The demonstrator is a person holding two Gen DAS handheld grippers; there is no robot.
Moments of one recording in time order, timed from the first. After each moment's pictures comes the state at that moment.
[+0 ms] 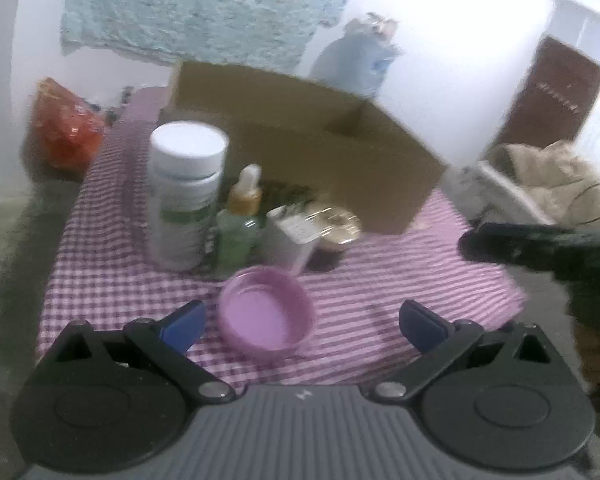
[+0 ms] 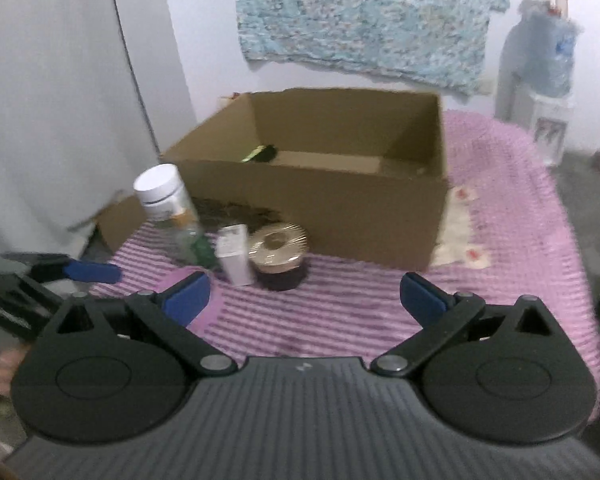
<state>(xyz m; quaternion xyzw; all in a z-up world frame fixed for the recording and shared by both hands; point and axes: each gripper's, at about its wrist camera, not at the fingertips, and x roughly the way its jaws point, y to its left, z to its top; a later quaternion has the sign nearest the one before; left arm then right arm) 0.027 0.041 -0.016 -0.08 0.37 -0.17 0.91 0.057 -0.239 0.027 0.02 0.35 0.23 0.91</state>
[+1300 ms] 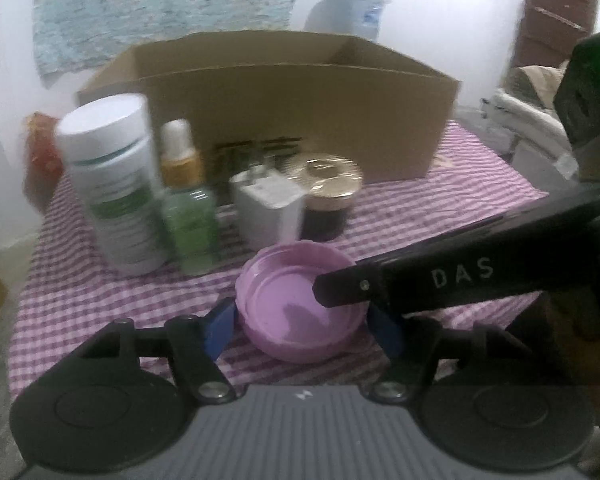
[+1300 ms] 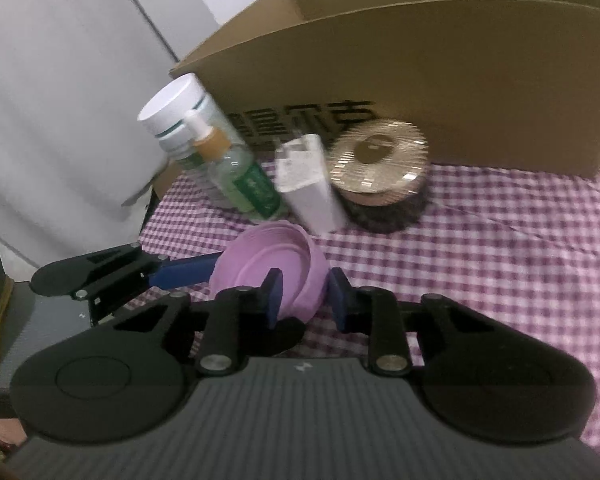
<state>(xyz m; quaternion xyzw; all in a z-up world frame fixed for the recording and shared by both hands) 0.053 -0.019 -0.050 0.03 0.38 -0.18 0.91 0.105 -0.177 -0.055 0.09 0.47 0.28 0.83</state>
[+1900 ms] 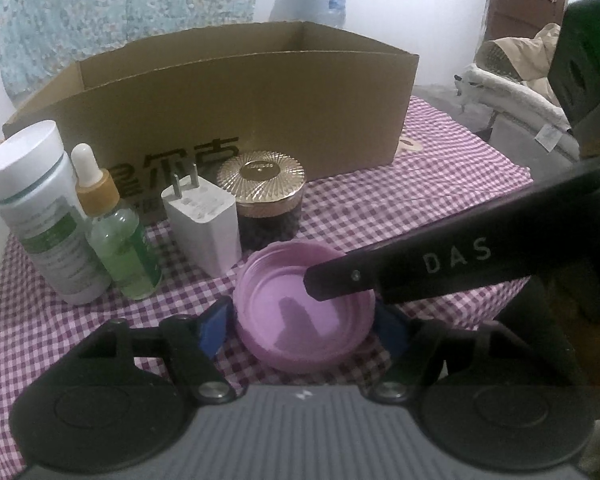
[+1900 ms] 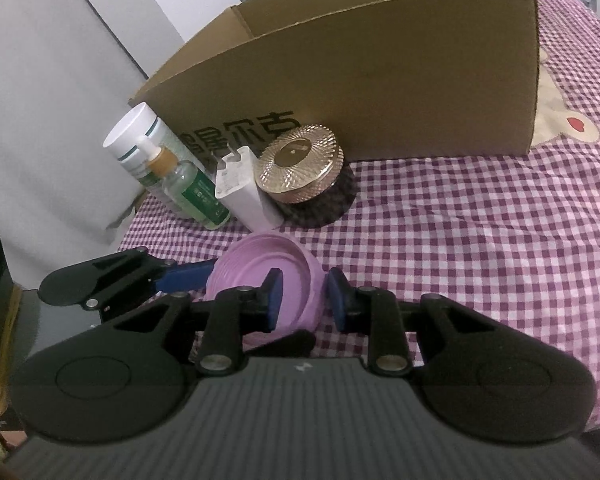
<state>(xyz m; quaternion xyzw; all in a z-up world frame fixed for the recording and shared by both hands) 0.064 -0.052 -0.059 0.07 0.39 -0.20 0.90 0.103 -0.213 -0.052 0.11 0.46 0.25 0.84</state>
